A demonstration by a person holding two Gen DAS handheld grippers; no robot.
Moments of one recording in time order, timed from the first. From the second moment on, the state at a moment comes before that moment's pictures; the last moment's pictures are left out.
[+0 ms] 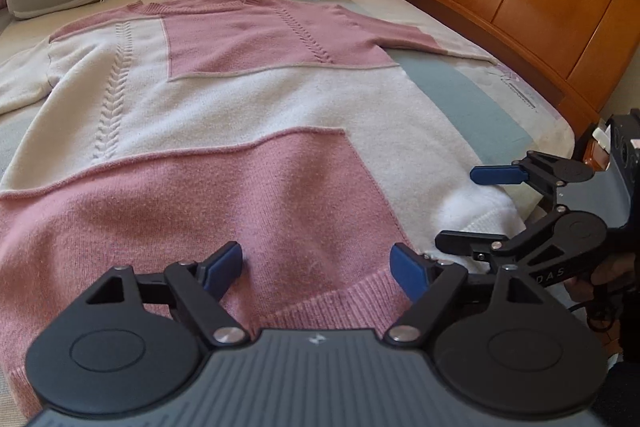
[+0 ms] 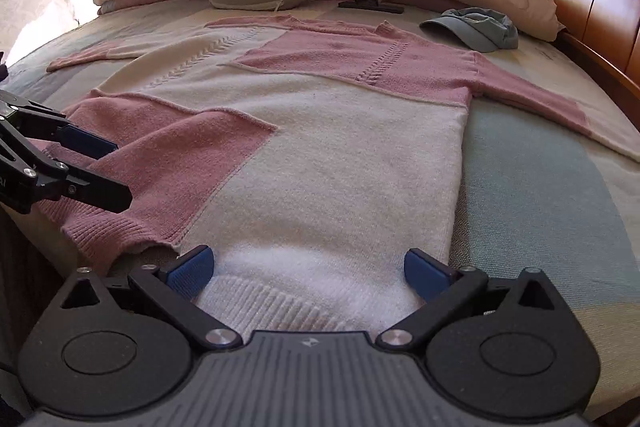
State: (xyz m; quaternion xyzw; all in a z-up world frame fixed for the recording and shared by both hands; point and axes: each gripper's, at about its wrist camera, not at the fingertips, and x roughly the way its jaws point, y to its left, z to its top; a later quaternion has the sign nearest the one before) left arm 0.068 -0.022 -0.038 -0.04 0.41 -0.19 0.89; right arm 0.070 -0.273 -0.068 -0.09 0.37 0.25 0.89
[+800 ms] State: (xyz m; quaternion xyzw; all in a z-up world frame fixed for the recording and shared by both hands) left arm 0.244 0.189 -0.095 -0.40 0.38 -0.11 0.83; right arm 0.137 -0.241 -0.050 0.00 0.41 0.25 0.88
